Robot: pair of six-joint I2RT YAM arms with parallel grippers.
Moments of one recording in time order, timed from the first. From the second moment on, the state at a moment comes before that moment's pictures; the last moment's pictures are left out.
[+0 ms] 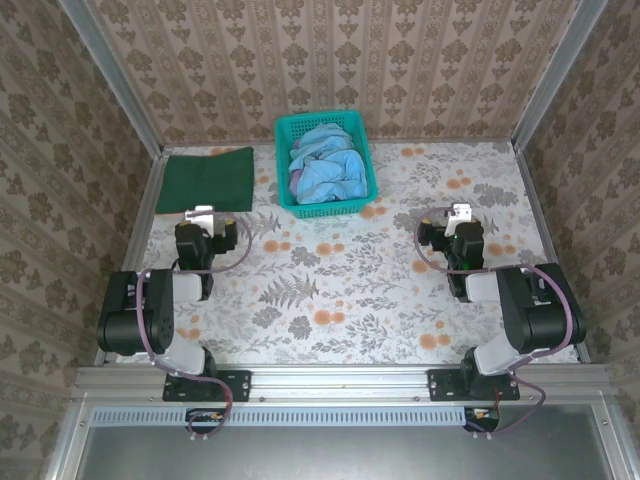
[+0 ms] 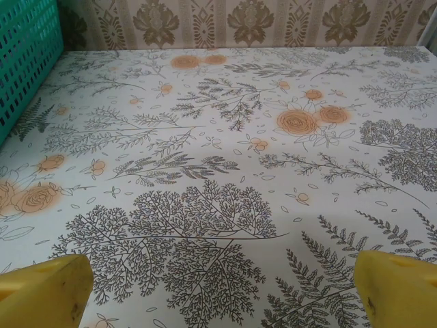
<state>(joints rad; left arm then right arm) -0.02 1.53 0.41 0.77 -0.04 0.08 0.03 1.54 0.39 0.80 0.10 0.03</state>
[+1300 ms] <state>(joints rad) -0.03 1.43 0.41 0.65 -0.05 0.09 0.07 1.39 0.39 0.66 0.19 0.03</state>
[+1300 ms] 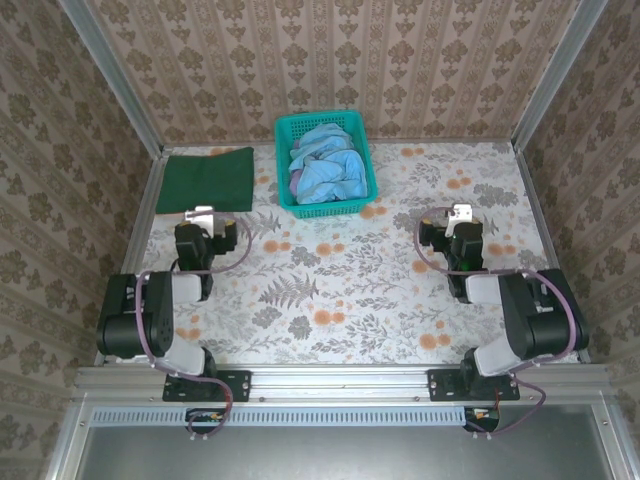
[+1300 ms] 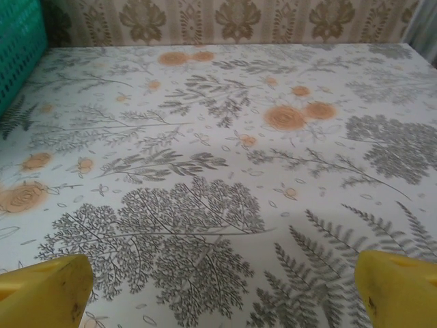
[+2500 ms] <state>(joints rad) -0.51 1.95 1.66 -0.44 0.12 -0.29 0.17 1.37 0.82 -0.23 -0.10 0.54</state>
